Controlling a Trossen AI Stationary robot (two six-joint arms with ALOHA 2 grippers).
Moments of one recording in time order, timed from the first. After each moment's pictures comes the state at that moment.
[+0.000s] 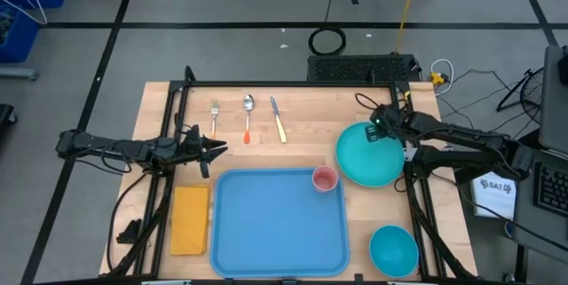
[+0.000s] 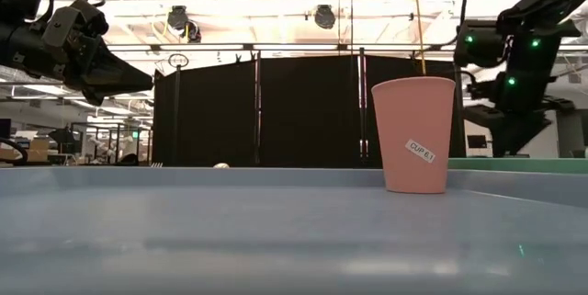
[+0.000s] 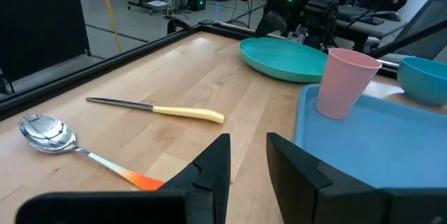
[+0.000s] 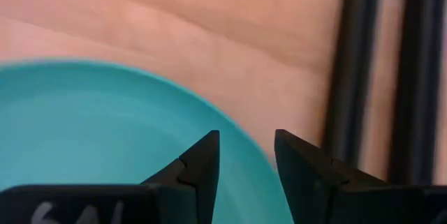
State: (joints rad) left arm -0.11 0.27 0.03 0.05 -0.39 -0.24; right arm -0.61 0.93 0.44 -0.78 0.42 0.65
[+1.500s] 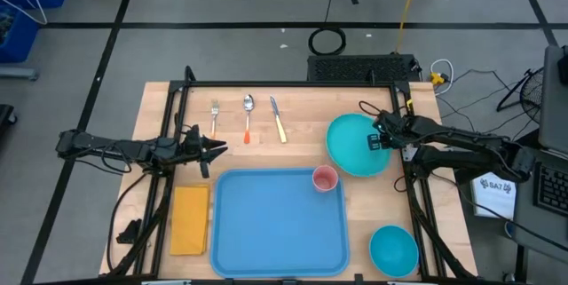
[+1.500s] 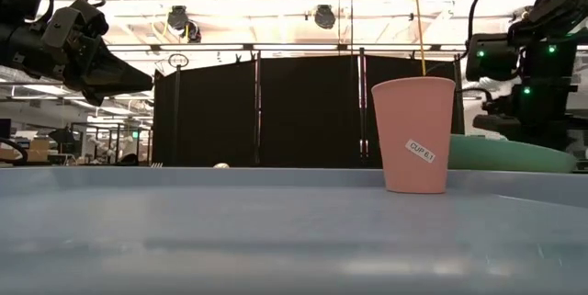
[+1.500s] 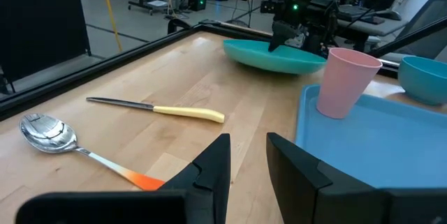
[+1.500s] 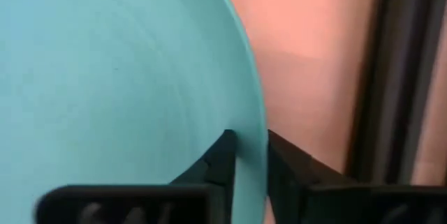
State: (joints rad) left arm -0.11 0.27 0.03 0.05 -0.39 -0.24; right arm -0.60 0.93 0.33 -0.80 0.19 0.81
